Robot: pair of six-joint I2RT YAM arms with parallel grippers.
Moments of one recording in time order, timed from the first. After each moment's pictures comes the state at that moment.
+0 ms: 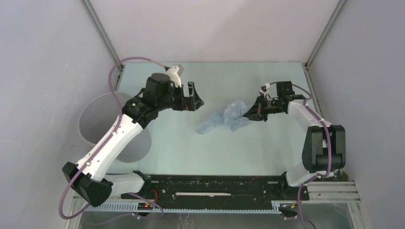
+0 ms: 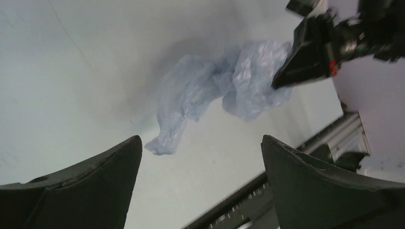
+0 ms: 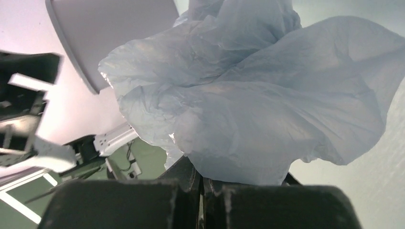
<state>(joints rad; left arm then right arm) -0.56 1.22 1.37 -0.64 0.11 -0.41 0.04 1.58 1.09 -0.58 -1.00 0.54</state>
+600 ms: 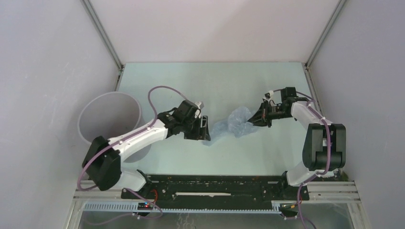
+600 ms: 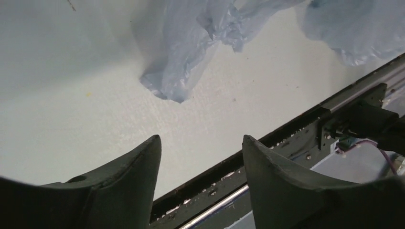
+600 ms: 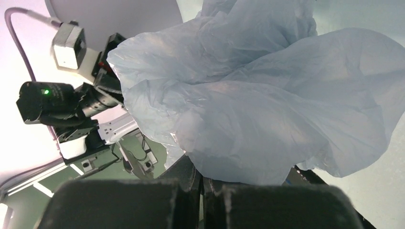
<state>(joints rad) -0.73 1.37 0.96 -0.54 0.19 -0.61 -0.03 1.59 1.02 -0.73 -1.08 0.43</state>
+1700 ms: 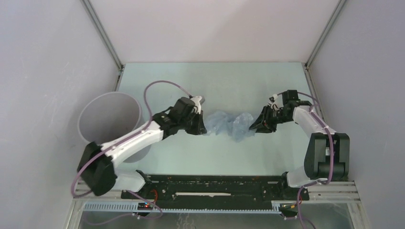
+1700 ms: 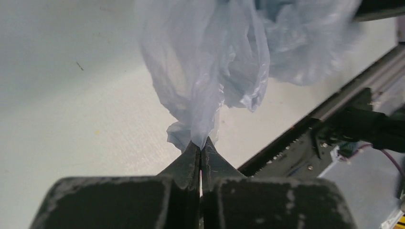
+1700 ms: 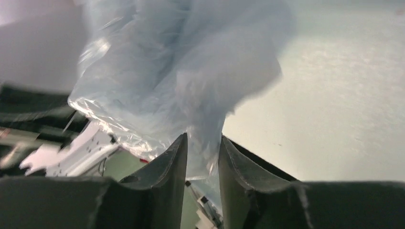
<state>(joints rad) -0.73 1.39 0.96 -0.40 0.17 -0.51 -0.03 1.49 0.96 -0.76 -0.84 0.42</state>
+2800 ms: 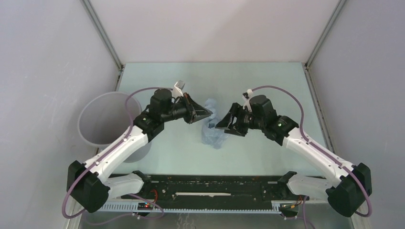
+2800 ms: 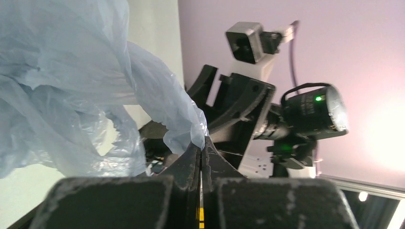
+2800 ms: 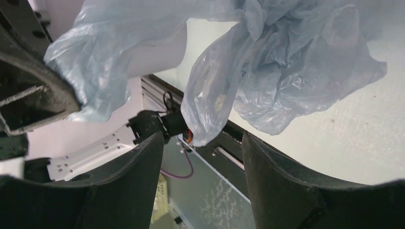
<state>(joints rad) -0.57 1.14 0.93 -0.12 0.51 -1.19 0.64 1.13 0.96 -0.44 -0.38 0.94</state>
